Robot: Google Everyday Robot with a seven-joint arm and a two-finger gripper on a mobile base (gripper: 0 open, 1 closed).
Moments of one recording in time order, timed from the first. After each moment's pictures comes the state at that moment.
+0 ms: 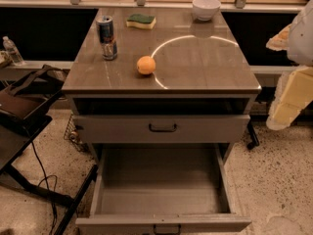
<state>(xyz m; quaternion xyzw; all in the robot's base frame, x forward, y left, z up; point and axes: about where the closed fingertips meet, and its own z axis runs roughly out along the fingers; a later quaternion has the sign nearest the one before) 0.438 -0.216 0.977 -0.60 0.78 -0.04 0.16</state>
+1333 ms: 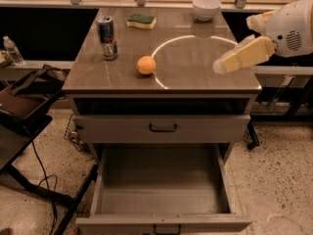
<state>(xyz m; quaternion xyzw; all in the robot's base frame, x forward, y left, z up) 0.551 -0.168 0.997 -0.44 0.75 0.17 0.46</state>
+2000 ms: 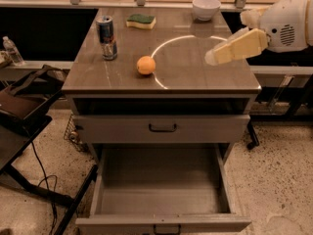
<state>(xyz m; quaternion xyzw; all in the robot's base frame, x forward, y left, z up) 0.558 -0.152 1.011 -0.42 0.74 0.21 0.49</state>
